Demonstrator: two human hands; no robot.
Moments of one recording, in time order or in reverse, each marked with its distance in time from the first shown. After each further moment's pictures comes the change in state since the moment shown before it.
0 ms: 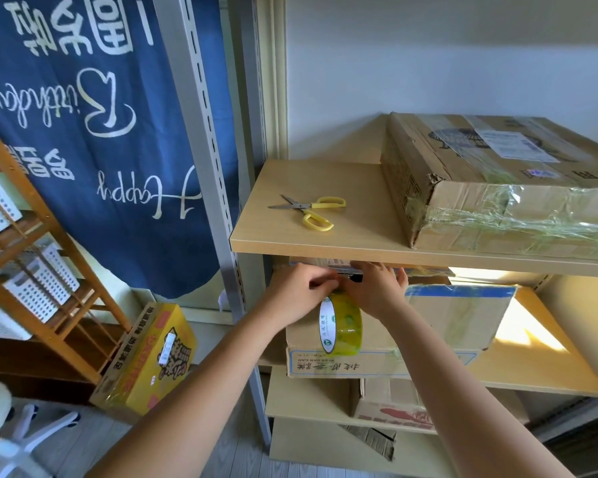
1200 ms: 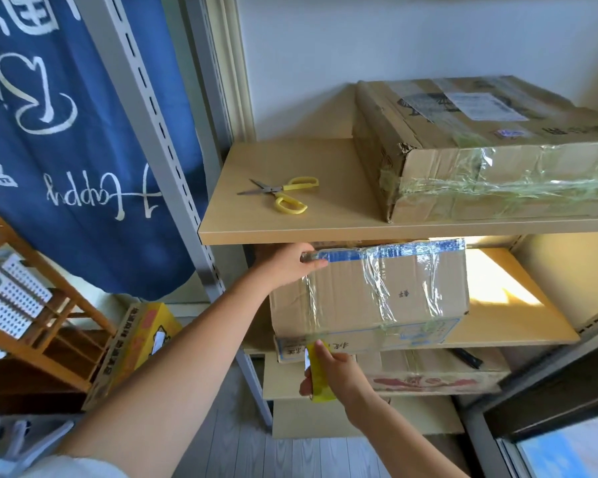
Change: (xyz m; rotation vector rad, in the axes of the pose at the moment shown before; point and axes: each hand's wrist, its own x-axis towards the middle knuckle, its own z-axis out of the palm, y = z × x) left_hand 0.053 -0.009 0.011 0.151 -0.226 -0.126; right_hand -0.092 0.030 0.130 1.101 -0.409 0.465
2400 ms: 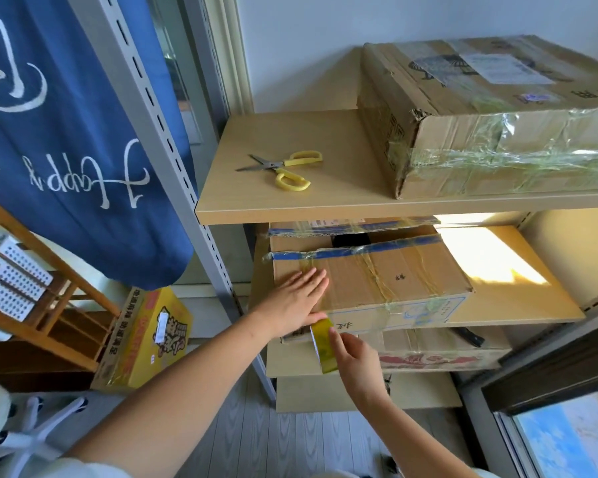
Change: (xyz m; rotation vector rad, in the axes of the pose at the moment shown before) left_hand -0.019 -0.083 0.097 0.728 -0.176 0.398; right_hand 0.006 0.031 -0.010 -0.368 0.270 -0.349
